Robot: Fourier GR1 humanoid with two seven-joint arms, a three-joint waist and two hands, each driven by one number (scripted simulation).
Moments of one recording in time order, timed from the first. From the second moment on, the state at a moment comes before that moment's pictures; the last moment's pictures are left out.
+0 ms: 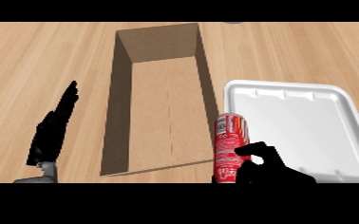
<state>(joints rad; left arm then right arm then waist) 0.00 0.18 0.06 -1.57 -0.21 0.03 0.10 -0.08 -0.05 0.83 -2.30 1.51 0.10 1.05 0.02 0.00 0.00</state>
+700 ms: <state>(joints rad) -0.03 0.17 0.05 -1.54 -0.21 0.02 0.10 -0.64 -0.01 0.57 -1.82 1.12 0.05 1.14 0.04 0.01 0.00</state>
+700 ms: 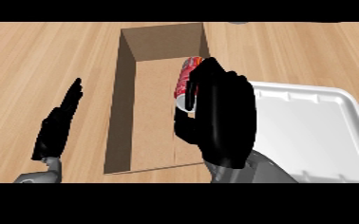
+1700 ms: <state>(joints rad) -0.04 0.16 0.04 -1.56 -0.22 0.01 0.11 -0.89 -0.01 0.47 -1.05 0.78 -0.46 1.00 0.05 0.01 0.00</state>
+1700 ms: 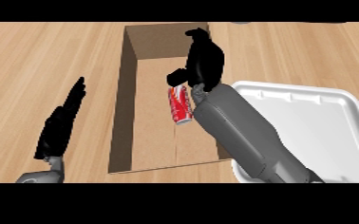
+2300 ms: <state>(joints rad) -0.01 0.16 0.07 -1.54 -0.22 0.03 0.09 -0.82 -0.01 0.35 -1.18 0.82 -0.88 0.93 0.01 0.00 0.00</state>
